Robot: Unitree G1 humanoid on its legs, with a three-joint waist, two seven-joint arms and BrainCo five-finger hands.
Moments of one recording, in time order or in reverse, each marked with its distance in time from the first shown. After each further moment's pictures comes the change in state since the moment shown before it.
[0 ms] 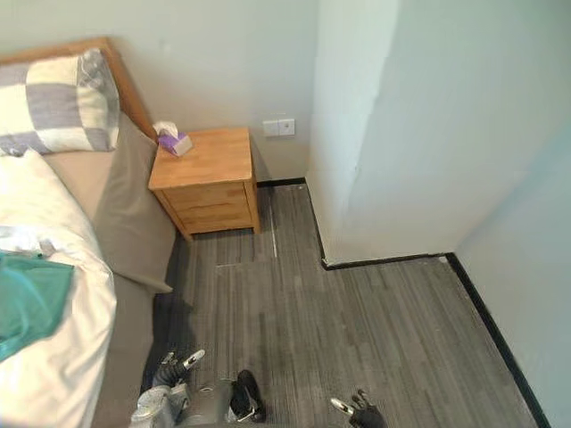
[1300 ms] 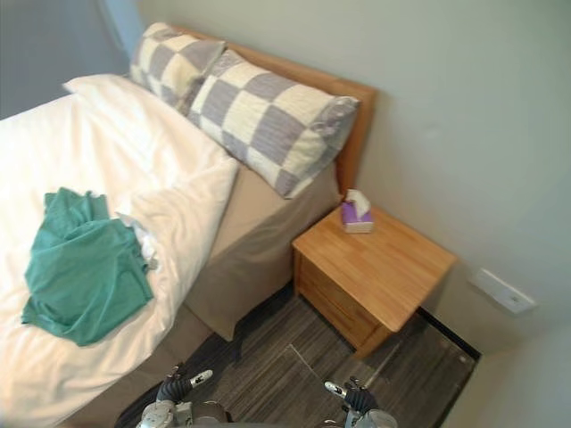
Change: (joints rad) left arm 0.047 0.023 -0.057 0.065 0.154 -0.056 0.062; right arm -0.097 -0.039 0.037 0.057 0.038 0.184 -0.045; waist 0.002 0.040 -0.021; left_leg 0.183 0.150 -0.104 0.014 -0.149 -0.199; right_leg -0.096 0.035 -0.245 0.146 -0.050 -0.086
